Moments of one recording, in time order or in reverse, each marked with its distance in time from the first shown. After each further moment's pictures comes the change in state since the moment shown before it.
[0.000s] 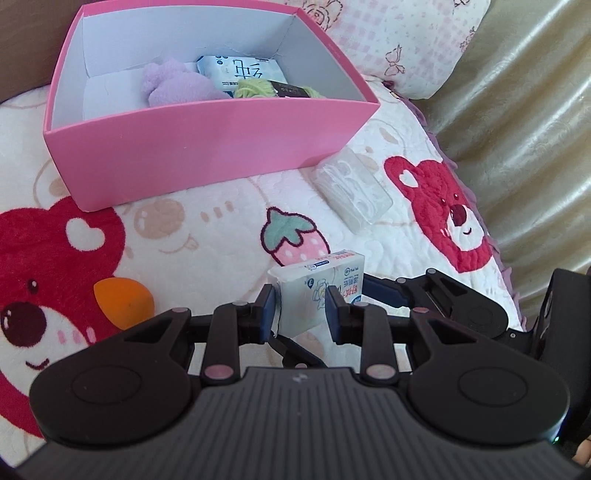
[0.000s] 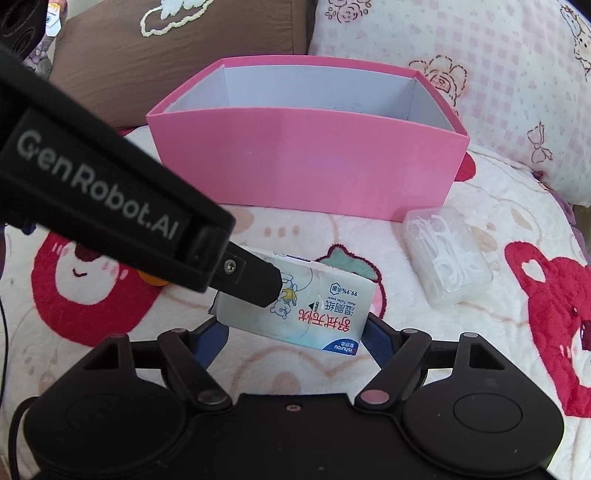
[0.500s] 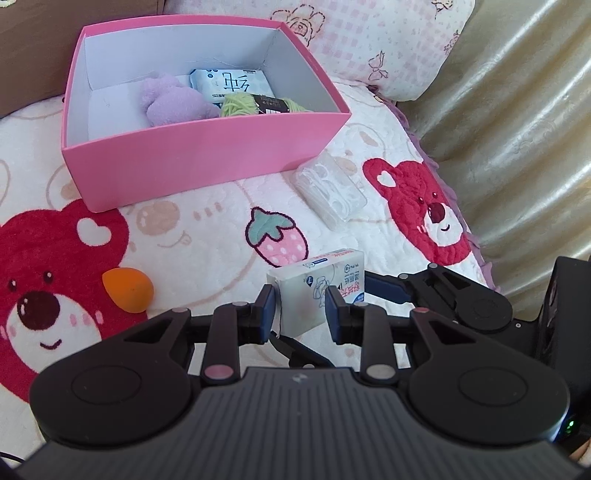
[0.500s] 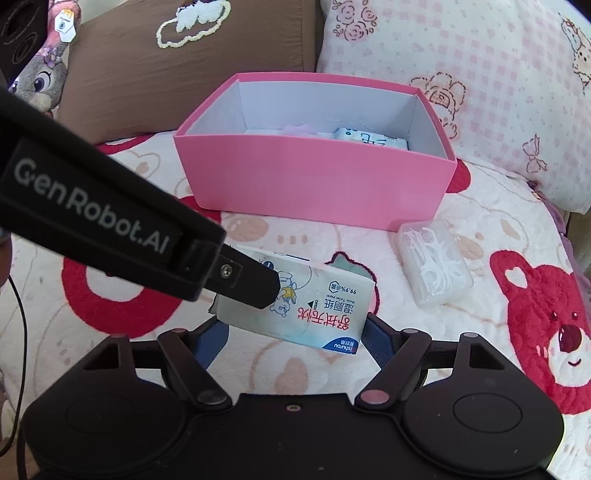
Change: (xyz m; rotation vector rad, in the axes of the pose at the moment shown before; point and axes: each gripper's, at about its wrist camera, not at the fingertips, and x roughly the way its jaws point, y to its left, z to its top) left arm -0.039 -0.020 0.000 0.002 0.007 -0.008; right arm -0.031 0.005 0.015 -0.017 0.021 0.024
